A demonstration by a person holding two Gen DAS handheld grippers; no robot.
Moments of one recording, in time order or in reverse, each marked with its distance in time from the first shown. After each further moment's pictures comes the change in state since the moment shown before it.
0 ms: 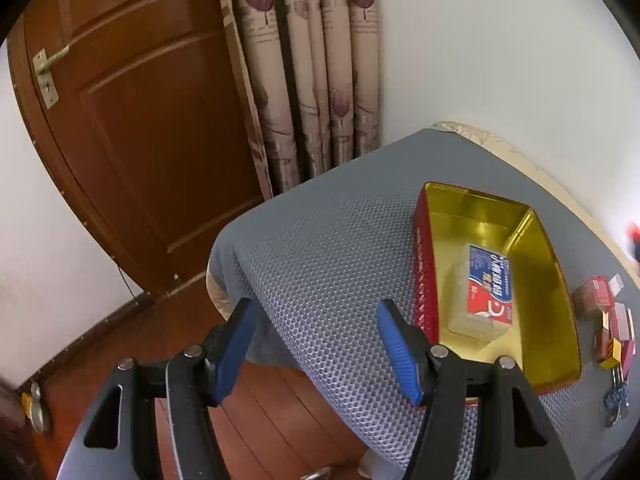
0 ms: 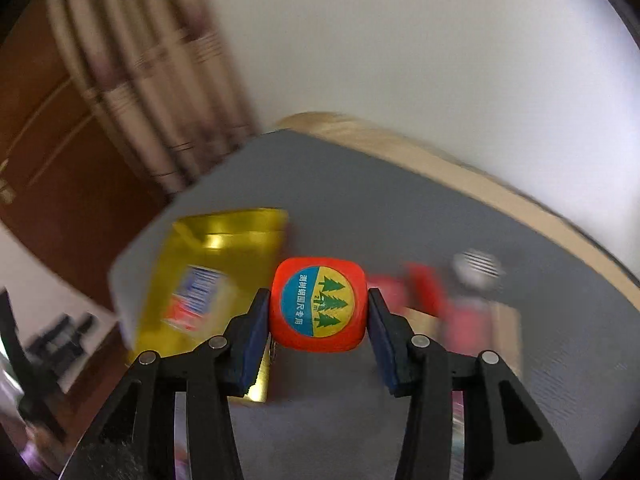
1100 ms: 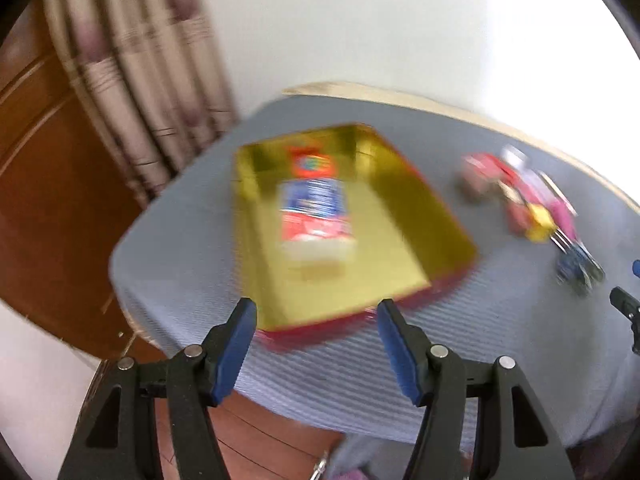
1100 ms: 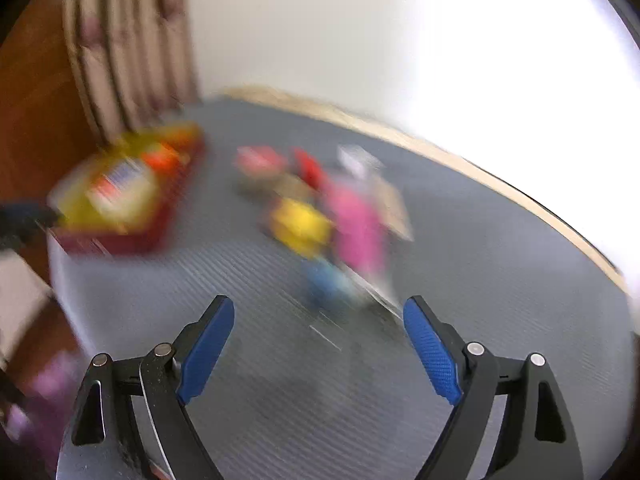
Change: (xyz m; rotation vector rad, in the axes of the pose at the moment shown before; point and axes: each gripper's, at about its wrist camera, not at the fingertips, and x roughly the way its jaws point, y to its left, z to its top) left arm -0.040 -0.108 -0.072 0.445 0.024 -0.297; right arm -0.095 -0.105 -0.219 0.021 -0.082 -0.393
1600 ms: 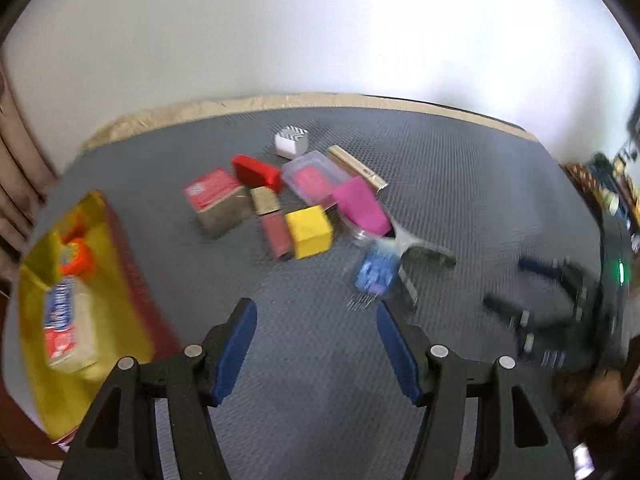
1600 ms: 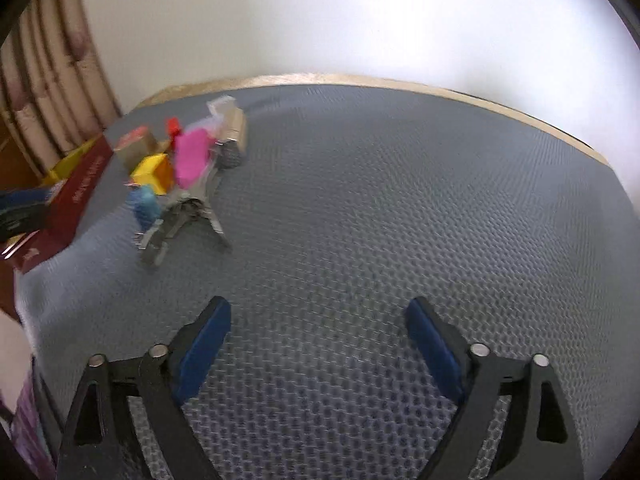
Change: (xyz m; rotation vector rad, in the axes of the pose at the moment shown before) left arm 0.023 -0.188 0.047 0.304 0.064 -0.412; right arm 0.033 -0.087 -0.063 0.232 0.027 0.019
